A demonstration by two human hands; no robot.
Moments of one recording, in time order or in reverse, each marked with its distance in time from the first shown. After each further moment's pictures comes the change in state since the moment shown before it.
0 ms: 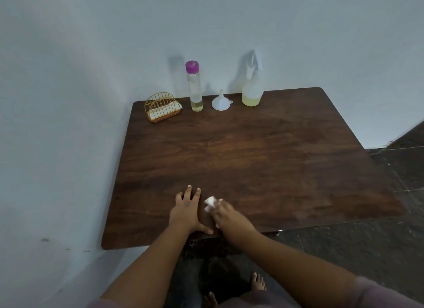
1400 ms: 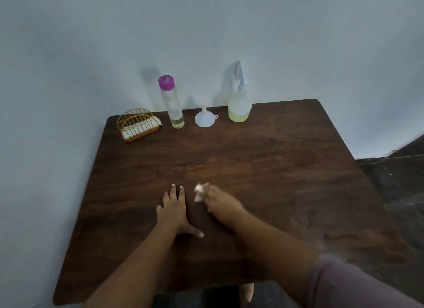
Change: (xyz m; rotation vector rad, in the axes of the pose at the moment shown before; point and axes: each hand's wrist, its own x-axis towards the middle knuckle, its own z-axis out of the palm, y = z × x) left_hand 0.103 0.054 -0.055 0.031 -0.085 -0.146; right_hand 0.102 0.129 -0.054 -0.015 0.171 -0.159
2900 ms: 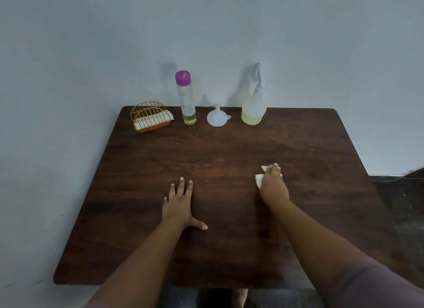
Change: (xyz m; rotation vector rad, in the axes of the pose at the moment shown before) left_hand 0.000 0.004 0.003 -0.110 0.081 -0.014; right_hand -0.035 0.112 -0.017 0.285 -0.009 0.873
